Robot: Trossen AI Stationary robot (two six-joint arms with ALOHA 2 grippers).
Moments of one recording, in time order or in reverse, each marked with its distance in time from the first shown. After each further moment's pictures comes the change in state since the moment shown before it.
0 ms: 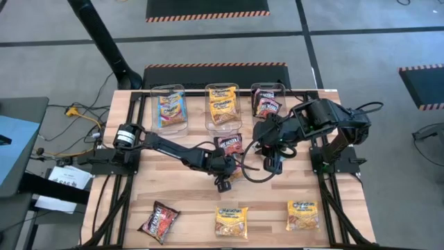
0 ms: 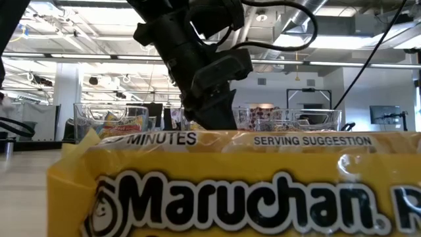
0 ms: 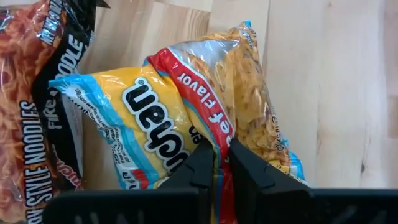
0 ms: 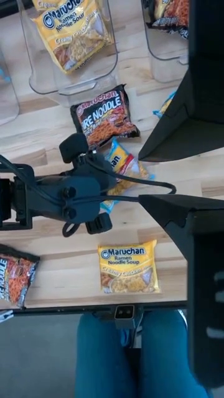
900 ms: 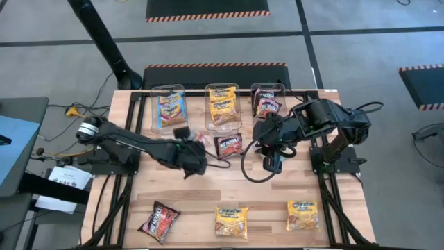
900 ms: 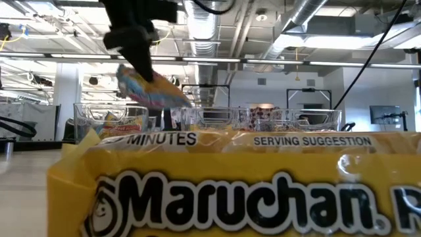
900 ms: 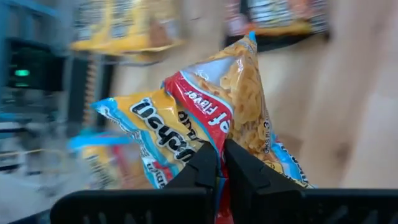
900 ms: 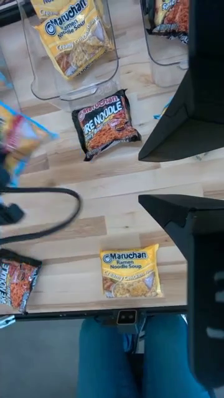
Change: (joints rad) left arm -0.081 -0.435 -0.003 -0.709 -0.582 0.039; right arm 0.000 0.000 0.000 0.000 0.017 -0.001
